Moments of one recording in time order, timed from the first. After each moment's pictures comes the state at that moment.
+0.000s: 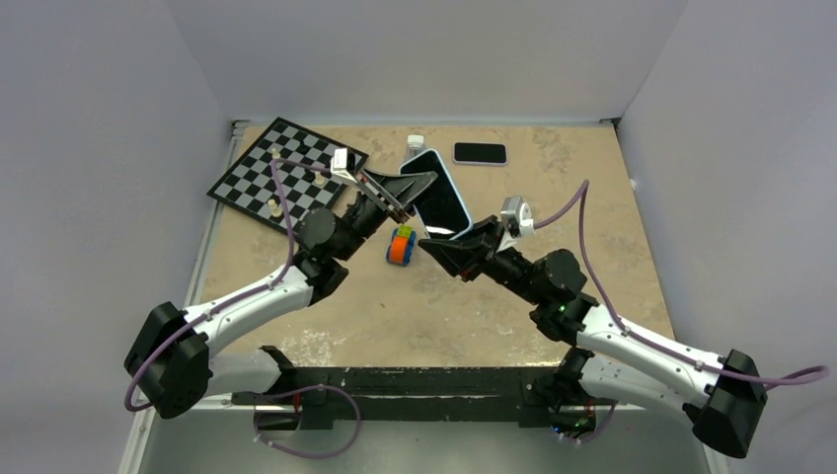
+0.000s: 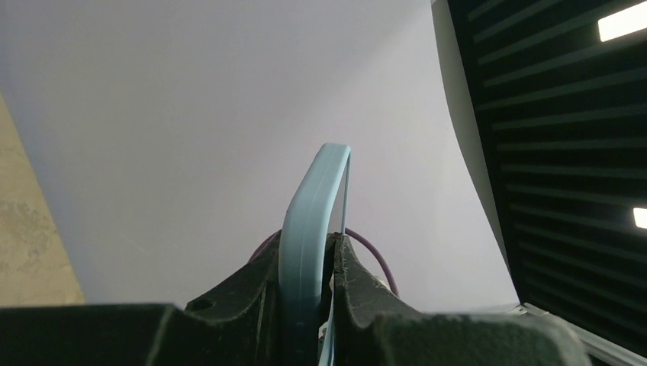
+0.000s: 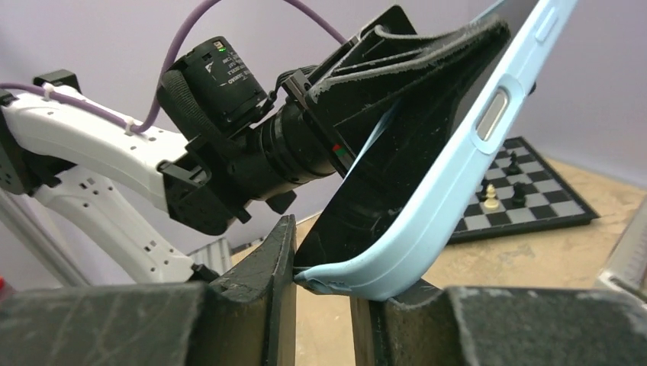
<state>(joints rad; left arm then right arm) -0.74 1.22 0.75 0.88 0.07 -1.53 0.87 0.89 0.58 0.64 -0.15 0.38</state>
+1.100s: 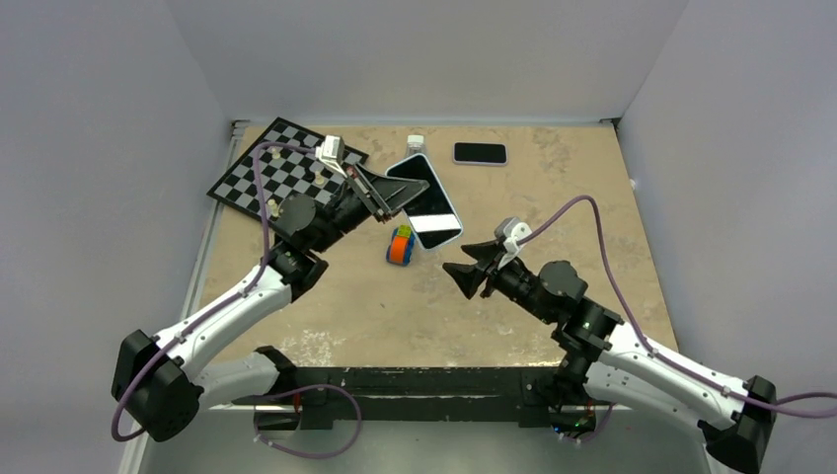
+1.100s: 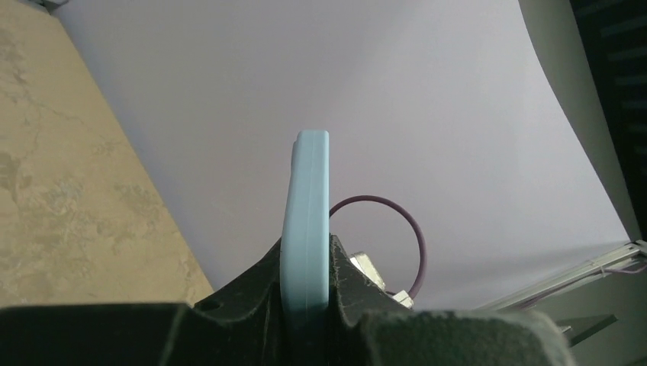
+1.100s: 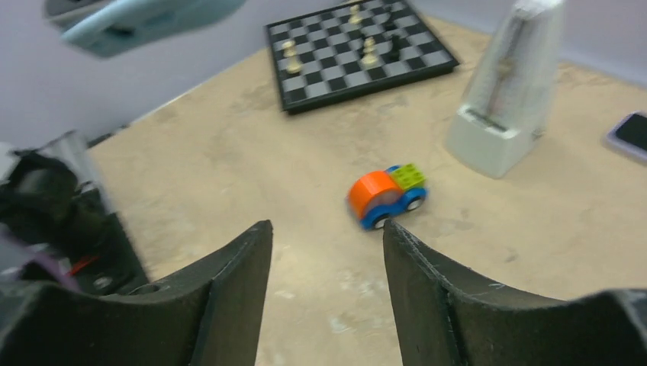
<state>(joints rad) -0.65 1.12 0.82 0.58 0.28 -1.32 0.93 0.70 0.52 0.18 0.11 0.10</state>
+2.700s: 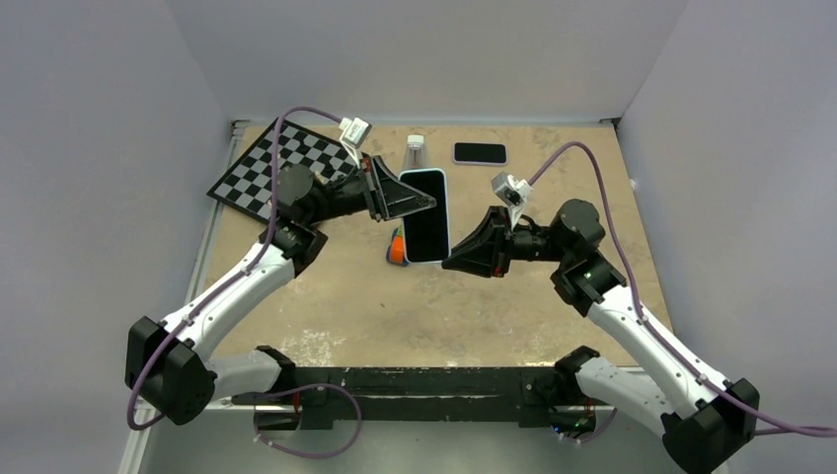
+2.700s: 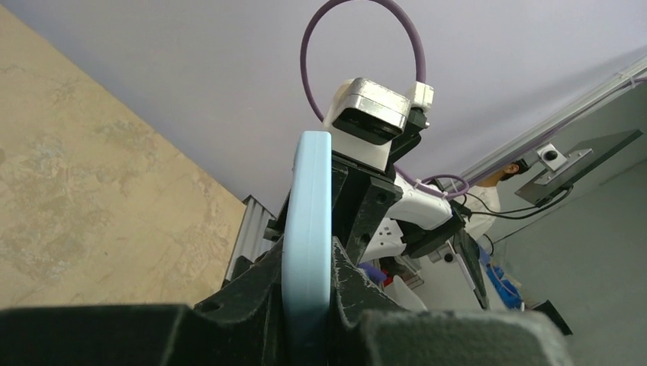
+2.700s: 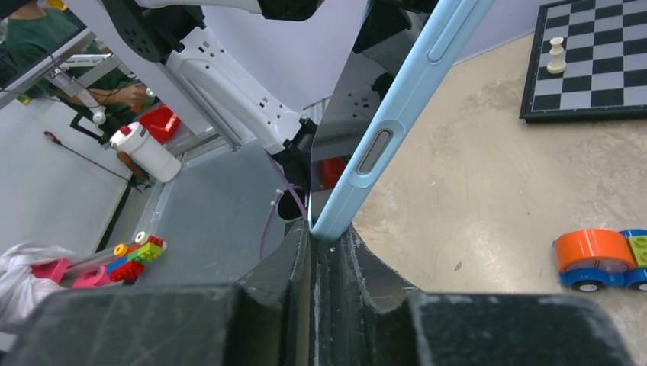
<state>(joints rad) -0.54 1.21 0.98 0.53 0.80 -1.11 0.52 0.91 0.79 0.21 -0.99 0.51</state>
